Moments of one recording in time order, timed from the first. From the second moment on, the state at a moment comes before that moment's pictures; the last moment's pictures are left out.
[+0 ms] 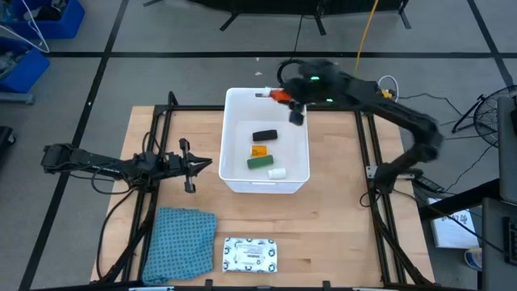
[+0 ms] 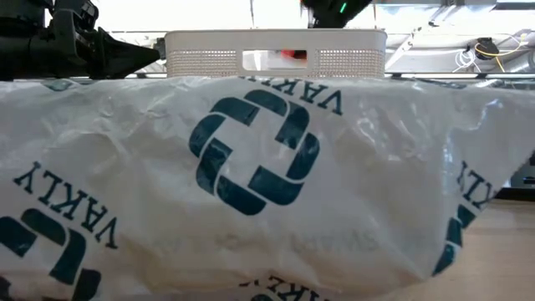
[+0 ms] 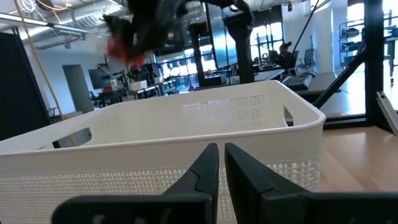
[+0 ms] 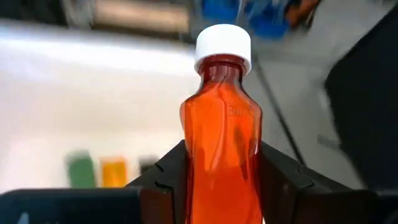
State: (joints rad) left arm -0.04 0.63 0.03 0.77 -0.19 0.20; right arm -0.49 1.53 1.59 -0.64 -0.08 -0.43
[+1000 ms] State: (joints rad) left arm -0.04 0.63 0.03 0.76 -0.19 0.18; right arm -0.45 2.08 1.62 -0.78 -0.19 -0.64
